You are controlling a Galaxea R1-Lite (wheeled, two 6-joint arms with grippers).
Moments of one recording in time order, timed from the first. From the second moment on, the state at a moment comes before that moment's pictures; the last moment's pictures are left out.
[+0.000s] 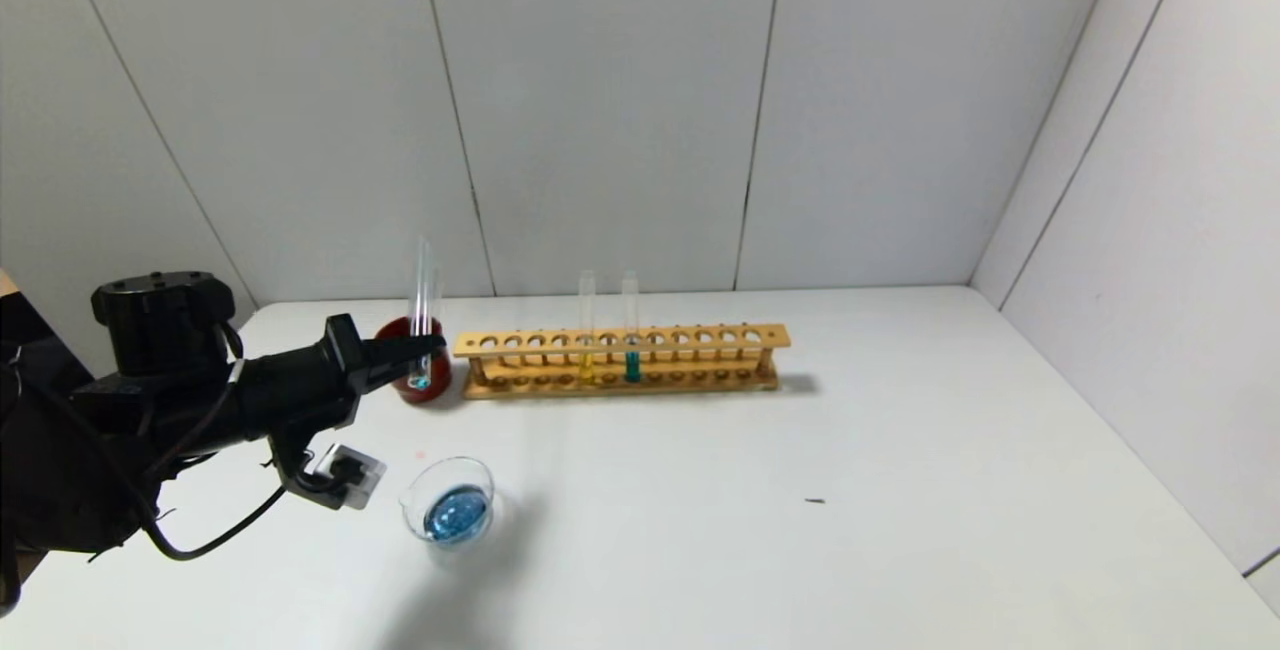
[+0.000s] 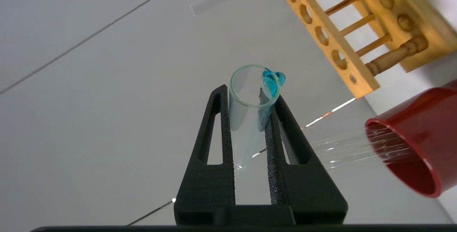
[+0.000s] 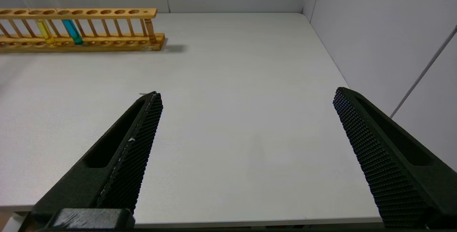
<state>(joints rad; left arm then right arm) 0.01 1.84 -0.57 -1.01 -0.80 2.27 0.00 0.00 0.00 0.00 0.00 0.00</state>
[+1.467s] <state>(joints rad) -0.01 1.71 -0.52 -1.02 -0.71 2.52 0.00 0.00 0.00 0.00 0.00 0.00</state>
